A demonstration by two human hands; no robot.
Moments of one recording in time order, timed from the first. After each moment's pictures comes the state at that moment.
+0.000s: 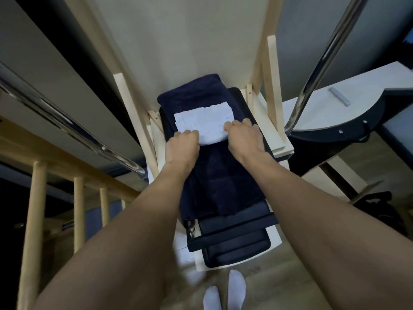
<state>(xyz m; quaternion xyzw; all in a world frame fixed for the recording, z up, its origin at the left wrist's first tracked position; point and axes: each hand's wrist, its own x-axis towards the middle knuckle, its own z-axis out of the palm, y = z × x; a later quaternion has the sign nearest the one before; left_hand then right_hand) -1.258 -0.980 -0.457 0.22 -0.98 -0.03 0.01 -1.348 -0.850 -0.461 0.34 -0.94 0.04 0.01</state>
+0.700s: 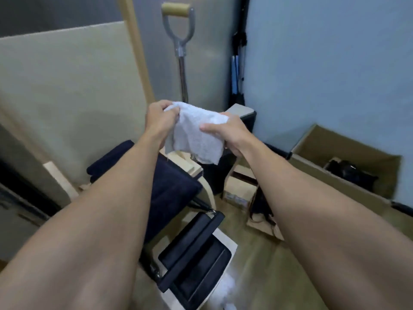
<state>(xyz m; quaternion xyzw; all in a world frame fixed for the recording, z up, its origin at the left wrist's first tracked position) -1.242 -0.831 -0.221 0.05 -0.79 -0.60 0.13 -1.217 -0.654 -0.235 -0.02 -0.74 0.68 -0.03</state>
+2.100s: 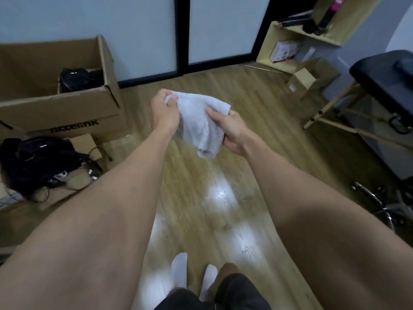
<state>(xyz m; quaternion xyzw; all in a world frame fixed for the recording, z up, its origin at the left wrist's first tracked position) -0.734 -0.081 -0.378 -0.29 -0.77 -0.52 -0.22 -0.585 -0.034 -0.380 -0.45 -0.46 0.72 0.26</state>
